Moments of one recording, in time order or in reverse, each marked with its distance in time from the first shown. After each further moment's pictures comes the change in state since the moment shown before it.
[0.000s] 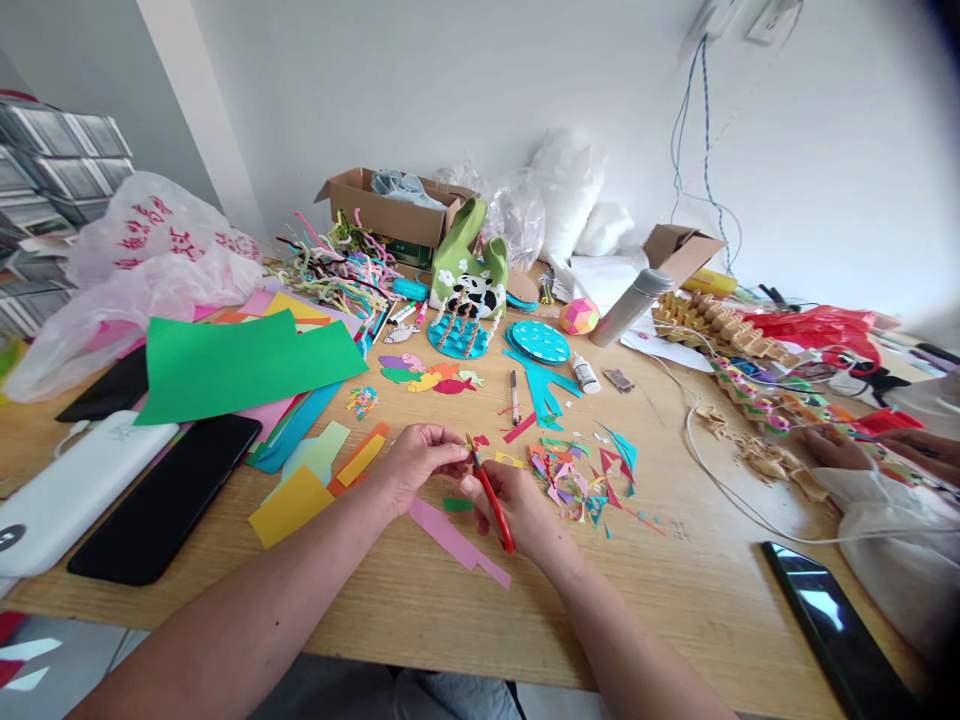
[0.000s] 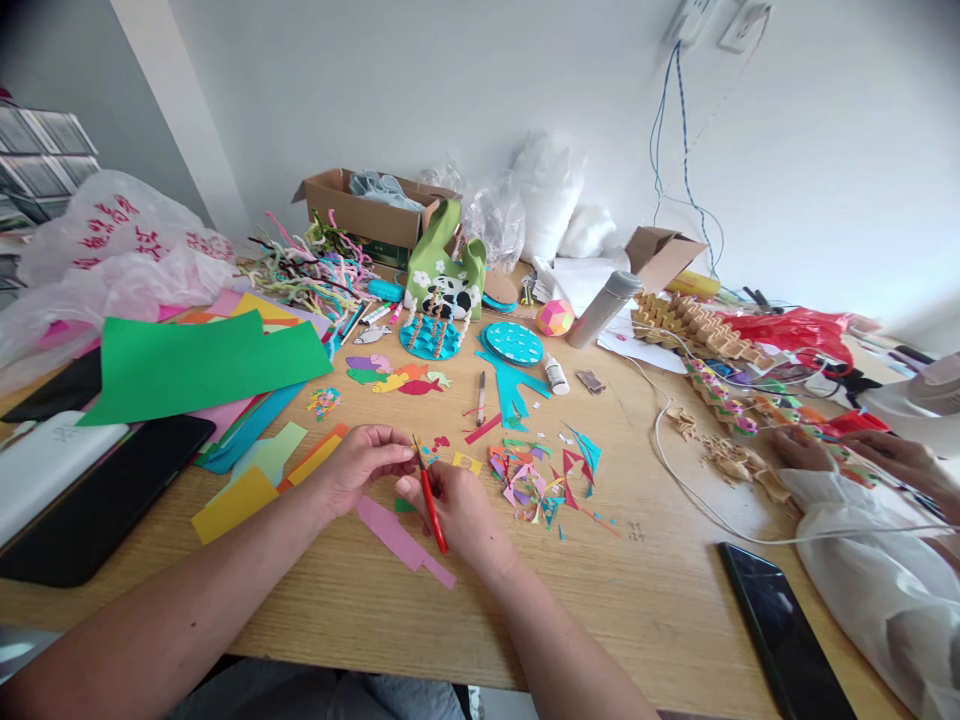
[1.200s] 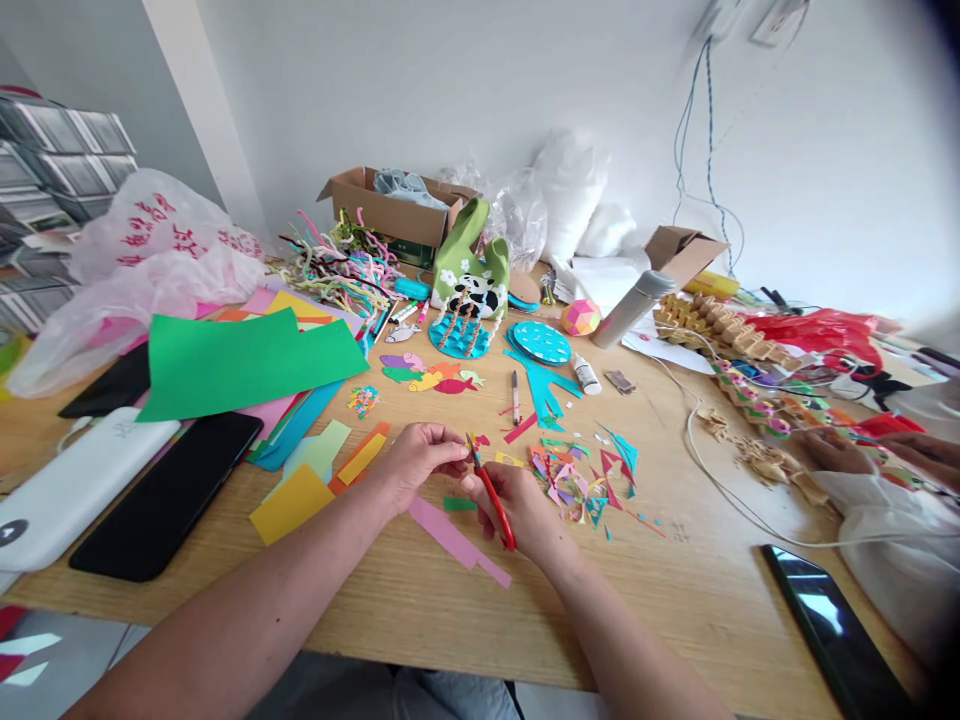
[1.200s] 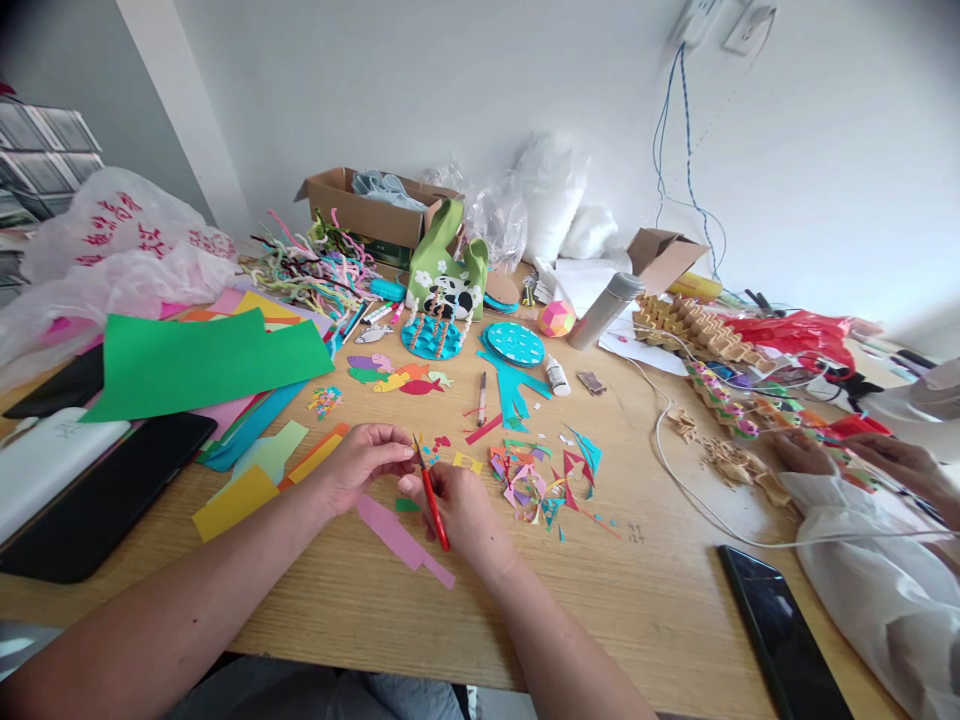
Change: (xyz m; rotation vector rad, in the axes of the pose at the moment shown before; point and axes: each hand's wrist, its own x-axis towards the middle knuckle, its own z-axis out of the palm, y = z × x) left_hand 0.000 0.002 0.000 0.025 0.002 0.003; right_hand -0.002 -0.009 -0.001 0.117 -0.020 0.077
